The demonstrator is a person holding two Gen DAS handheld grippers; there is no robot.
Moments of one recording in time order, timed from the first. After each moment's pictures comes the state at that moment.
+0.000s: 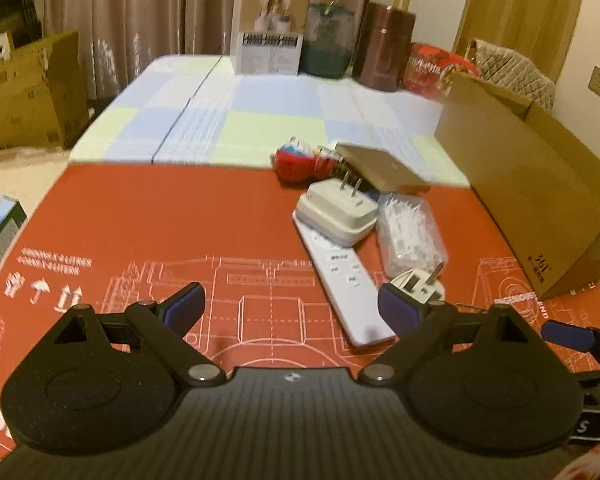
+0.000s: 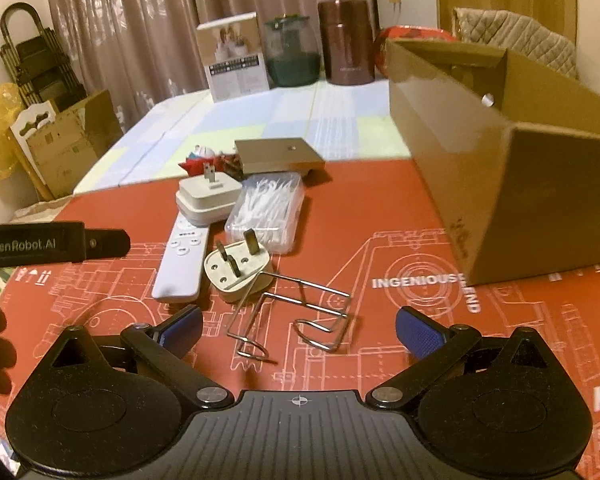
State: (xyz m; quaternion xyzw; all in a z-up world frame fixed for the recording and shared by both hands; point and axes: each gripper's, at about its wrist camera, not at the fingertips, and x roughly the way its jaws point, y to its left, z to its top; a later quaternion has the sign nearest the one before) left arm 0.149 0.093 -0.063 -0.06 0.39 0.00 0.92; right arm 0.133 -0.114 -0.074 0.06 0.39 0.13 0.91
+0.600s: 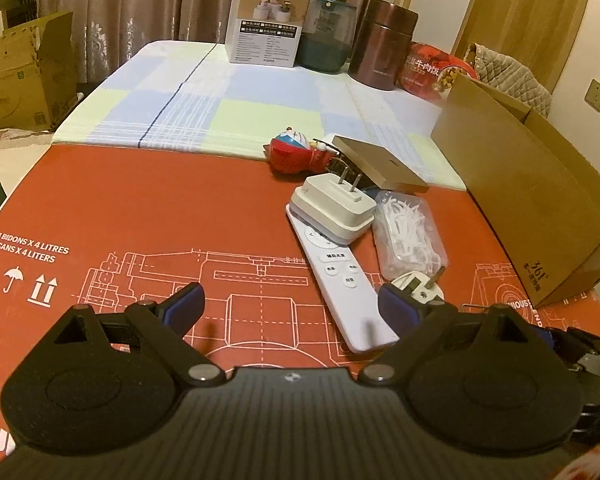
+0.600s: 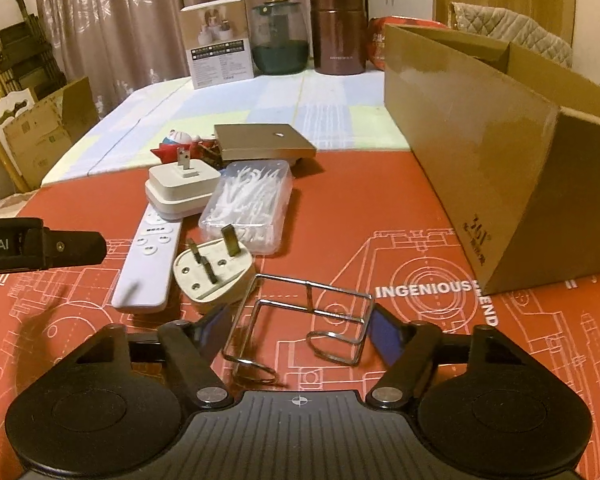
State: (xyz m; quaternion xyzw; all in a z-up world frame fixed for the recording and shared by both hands) left arm 0.156 0.099 -0.074 -0.09 0.39 -0.02 0.92; right arm 0.153 -0.104 -0.095 0.03 0.39 0.10 0.91
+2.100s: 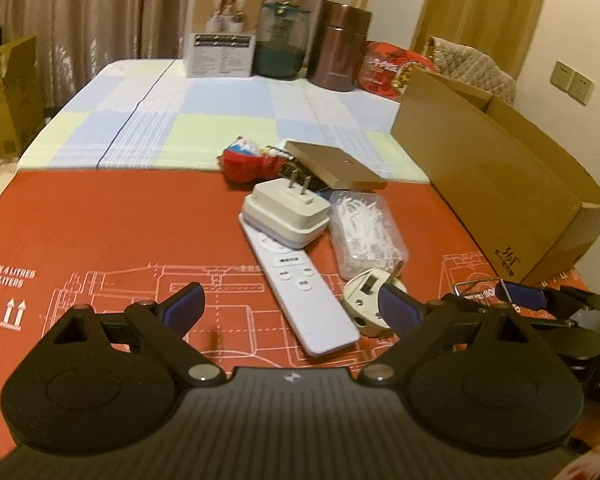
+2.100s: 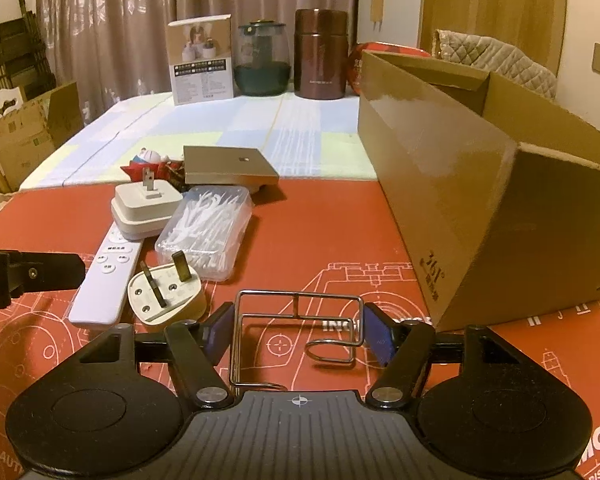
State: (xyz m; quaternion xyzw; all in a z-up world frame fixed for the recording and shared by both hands) left arm 0.155 0.075 -0.073 -0.06 0.37 -0.07 0.93; right arm 0.160 -0.124 -0.090 0.00 0.36 0.08 0.93
